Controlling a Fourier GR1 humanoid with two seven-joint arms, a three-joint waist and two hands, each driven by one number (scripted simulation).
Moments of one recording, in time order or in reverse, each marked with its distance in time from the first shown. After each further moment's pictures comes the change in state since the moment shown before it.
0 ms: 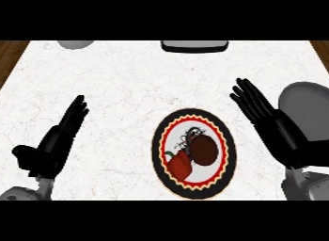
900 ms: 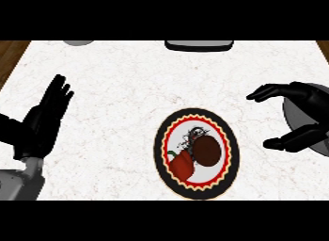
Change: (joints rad) left arm -0.097 -0.018 0.132 -0.023 0.059 0.079 0.169; right arm -0.250 -0.269 -0.066 0.368 0.347 0.407 -0.588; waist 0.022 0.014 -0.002
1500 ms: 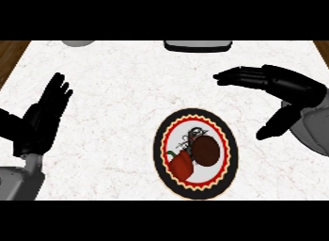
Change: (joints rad) left arm -0.016 -0.016 0.030 0.021 -0.011 -0.020 0.022; right arm -0.224 -0.020 0.179 0.047 0.343 -0.080 -0.058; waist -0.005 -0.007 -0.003
